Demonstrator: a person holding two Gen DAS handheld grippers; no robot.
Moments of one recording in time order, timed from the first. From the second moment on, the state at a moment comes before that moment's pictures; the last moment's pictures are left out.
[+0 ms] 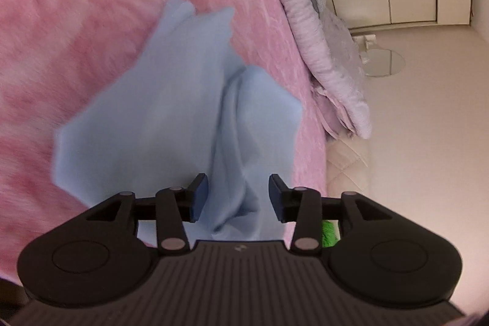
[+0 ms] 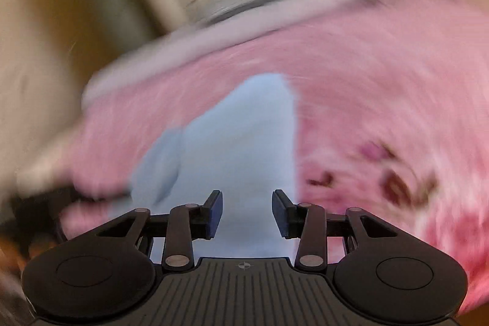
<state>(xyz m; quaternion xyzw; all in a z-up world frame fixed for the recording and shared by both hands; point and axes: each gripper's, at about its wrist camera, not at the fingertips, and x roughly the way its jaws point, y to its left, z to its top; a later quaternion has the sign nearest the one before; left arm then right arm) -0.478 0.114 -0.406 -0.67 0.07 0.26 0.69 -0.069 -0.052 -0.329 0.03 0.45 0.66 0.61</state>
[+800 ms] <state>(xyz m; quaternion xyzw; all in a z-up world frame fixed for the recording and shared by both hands) -0.417 0.119 -0.374 -0.49 0.16 0.27 0.81 -0.041 -0.014 -0.376 0.04 0.57 0.53 0.63</state>
